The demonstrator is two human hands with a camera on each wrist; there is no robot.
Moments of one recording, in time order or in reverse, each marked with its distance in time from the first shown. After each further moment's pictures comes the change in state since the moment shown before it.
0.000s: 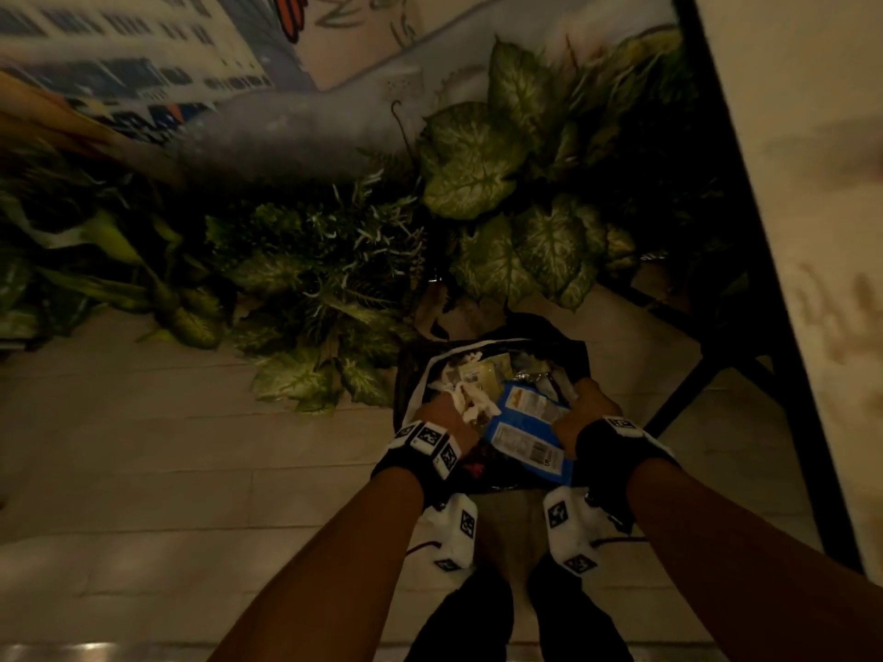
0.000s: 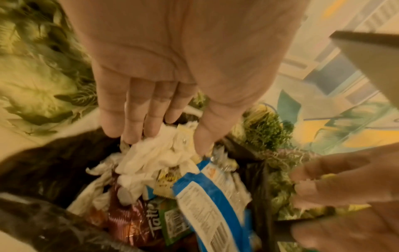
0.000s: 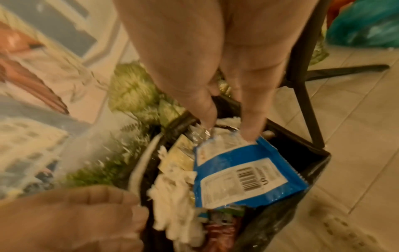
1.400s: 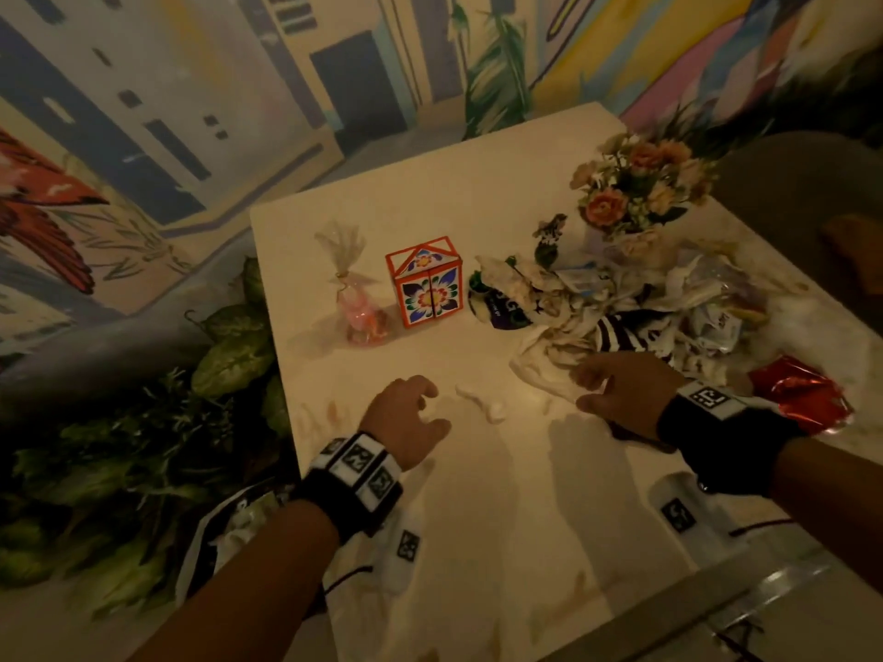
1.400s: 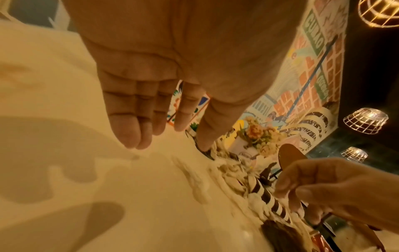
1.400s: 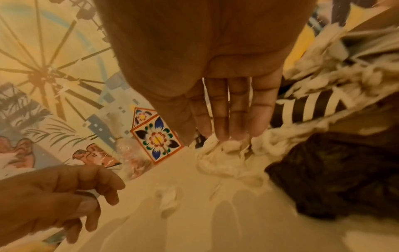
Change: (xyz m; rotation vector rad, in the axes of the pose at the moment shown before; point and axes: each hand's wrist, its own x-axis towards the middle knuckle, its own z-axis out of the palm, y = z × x) left_hand -0.219 0.425 0.093 0.236 0.261 0.590; right_hand -0.134 0.315 -0.451 -0.212 0.323 -0.371
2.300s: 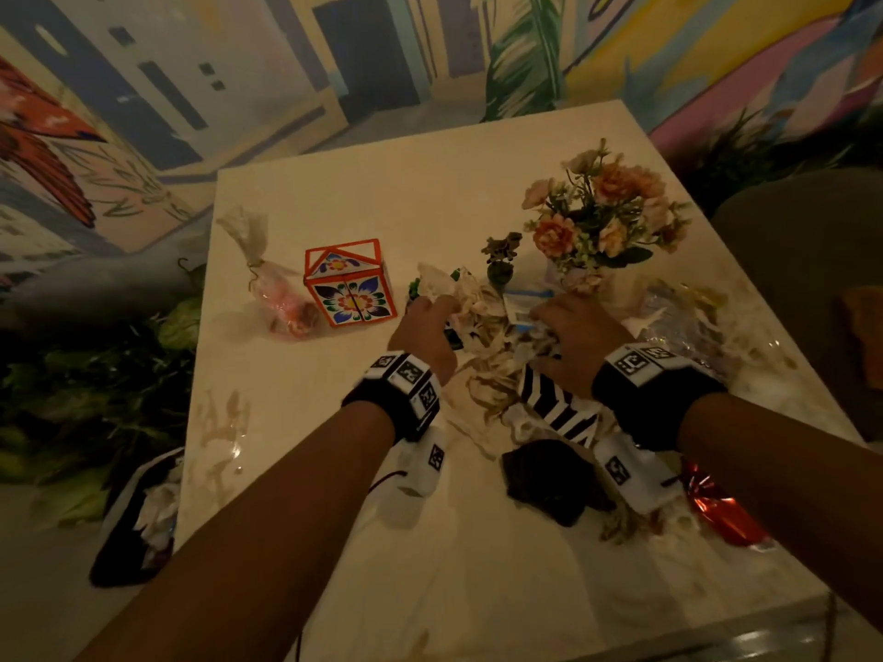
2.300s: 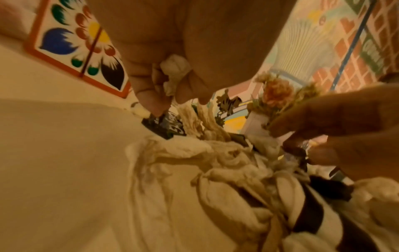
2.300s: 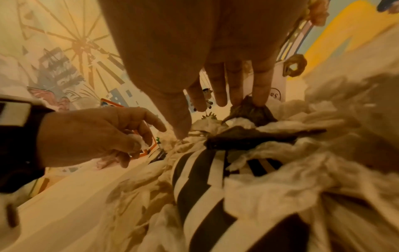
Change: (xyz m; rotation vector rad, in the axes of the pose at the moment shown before) left_hand 0.128 0.145 0.044 -0.052 0.155 -0.088; right_hand 0.099 0.073 -0.073 -0.213 0.010 -0.222
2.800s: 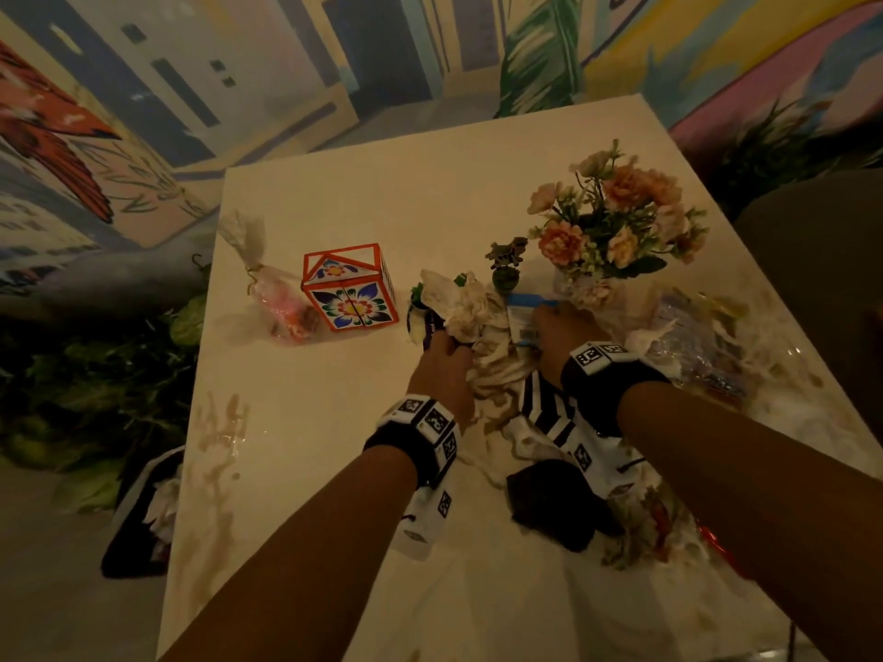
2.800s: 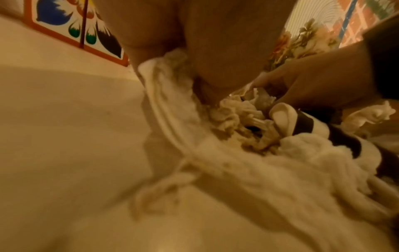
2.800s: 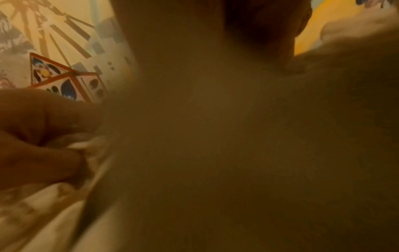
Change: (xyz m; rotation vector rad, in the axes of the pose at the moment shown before) left_hand -0.011 -0.001 0.044 0.198 -0.048 0.035; right_hand 0.054 0.005 0.019 -0.018 -0.157 0.159
